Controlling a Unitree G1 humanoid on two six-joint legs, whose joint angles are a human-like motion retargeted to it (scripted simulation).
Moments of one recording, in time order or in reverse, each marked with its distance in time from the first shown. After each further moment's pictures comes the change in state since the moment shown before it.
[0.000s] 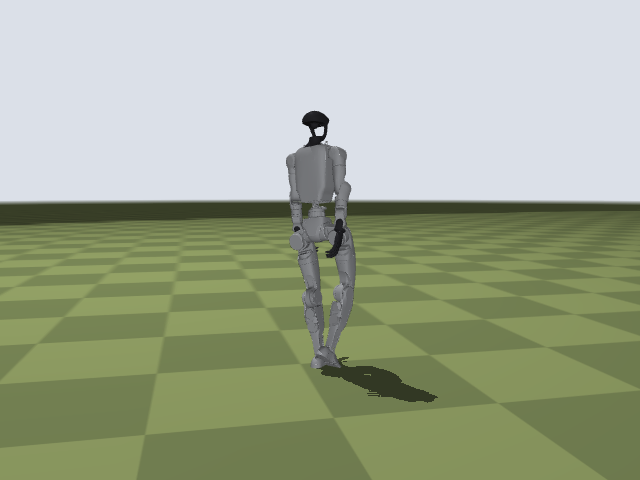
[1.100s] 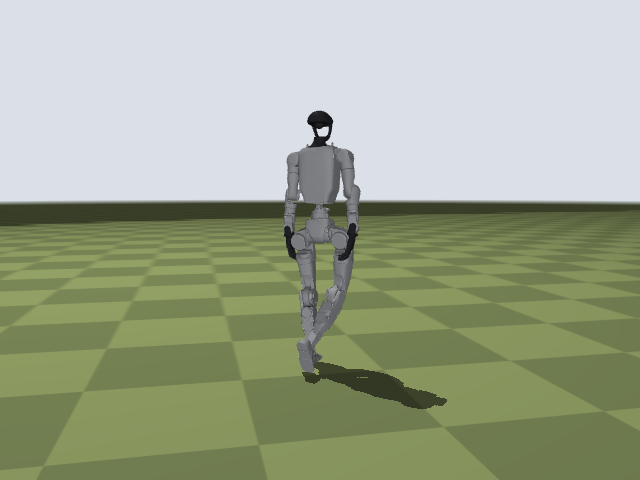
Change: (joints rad) left arm 0.108 0.028 0.027 0.138 0.316 0.084 0.153; right arm -0.095 0.005 -0.007 -0.015 0.149 0.068 0.118; waist 0.092 -0.038 -0.018; left_leg -0.103 0.129 0.117 0.078 0.043 -0.131; right_leg 0.101 0.072 -0.058 0.149 0.199 -0.121
